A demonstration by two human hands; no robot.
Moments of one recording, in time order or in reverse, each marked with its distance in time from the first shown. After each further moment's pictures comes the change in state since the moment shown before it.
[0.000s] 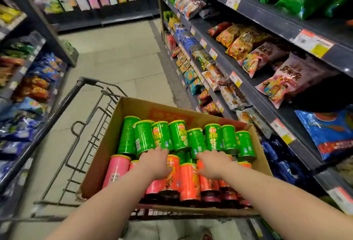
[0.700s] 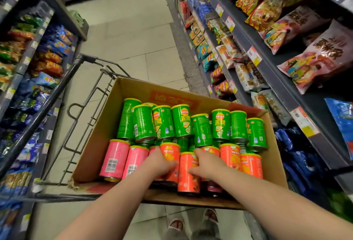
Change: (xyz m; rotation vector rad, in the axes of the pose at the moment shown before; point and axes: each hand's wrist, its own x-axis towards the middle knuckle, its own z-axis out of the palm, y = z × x) left_hand 0.014 0.021 0.040 -0.712 -0.203 -0.510; right_hand 0.032 -0.002 0.047 0.387 -0.094 0.052
